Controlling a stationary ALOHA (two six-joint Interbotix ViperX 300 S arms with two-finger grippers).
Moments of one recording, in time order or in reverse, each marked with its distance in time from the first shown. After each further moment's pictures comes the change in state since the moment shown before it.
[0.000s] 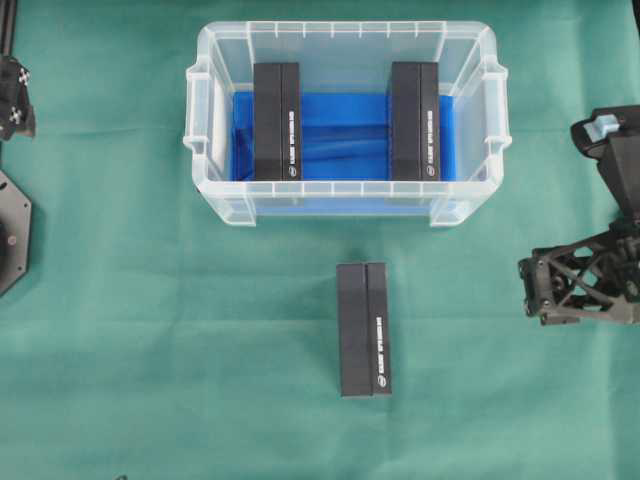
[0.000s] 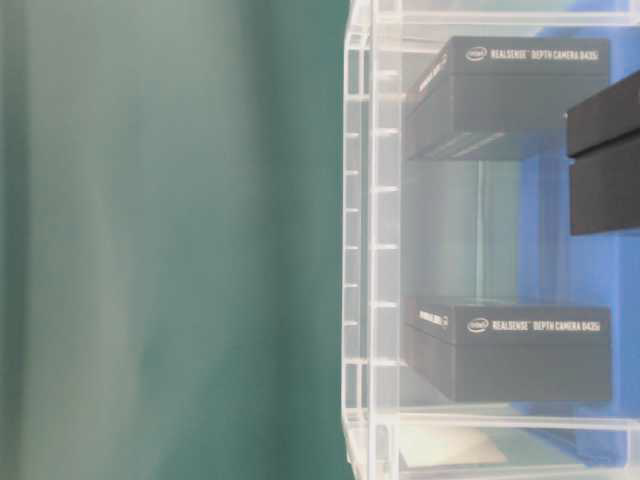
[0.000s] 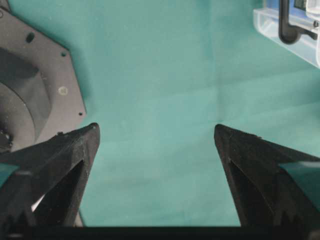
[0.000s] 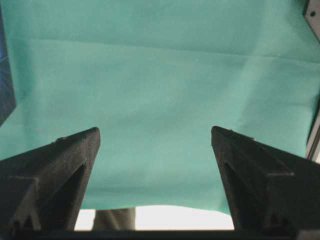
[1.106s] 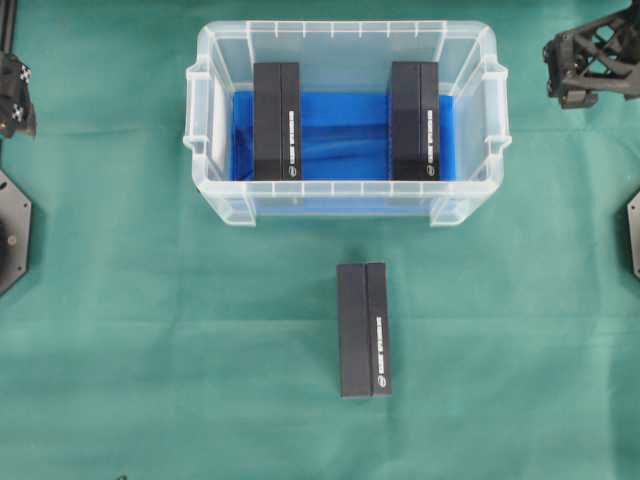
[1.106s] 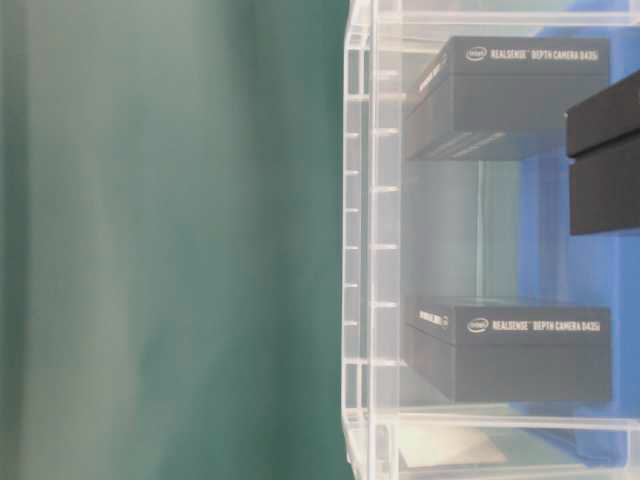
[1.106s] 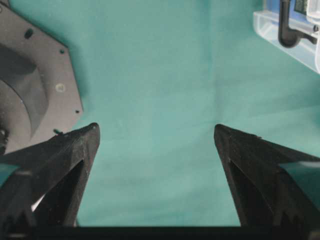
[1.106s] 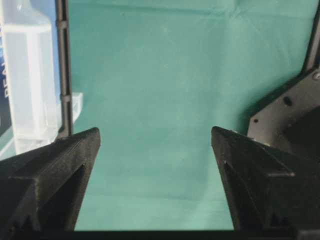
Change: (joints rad) left arm 0.000 0.003 0.000 0.000 0.000 -0.035; right arm -0.727 -0.117 0.087 -0.058 -0.051 -0.693
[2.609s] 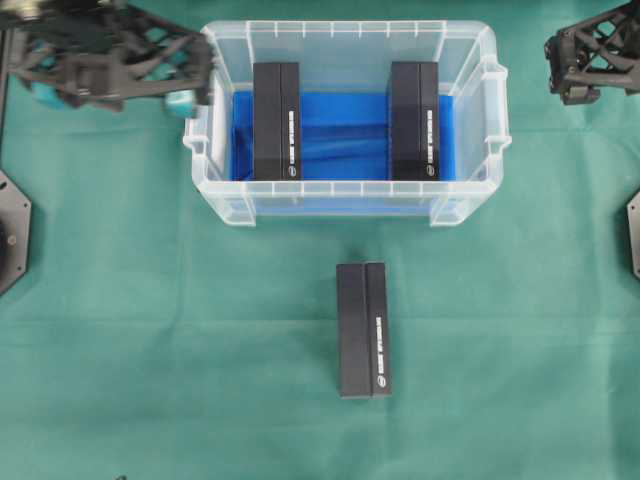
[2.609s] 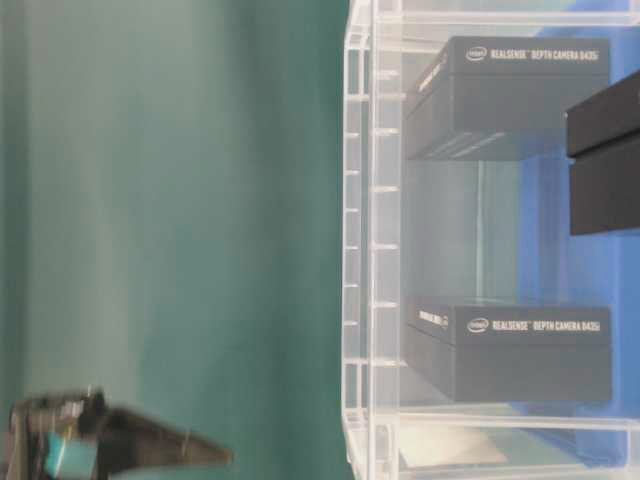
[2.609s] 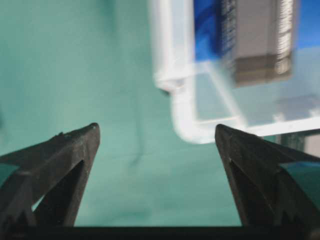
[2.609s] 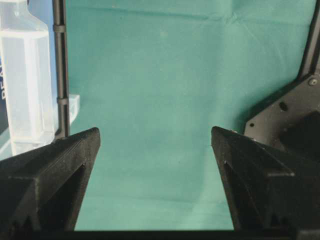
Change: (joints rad) left arm -0.052 0.526 -0.356 0.021 -0.101 -0.034; right arm -0.009 0.002 -0.002 0.002 -0.005 -0.023
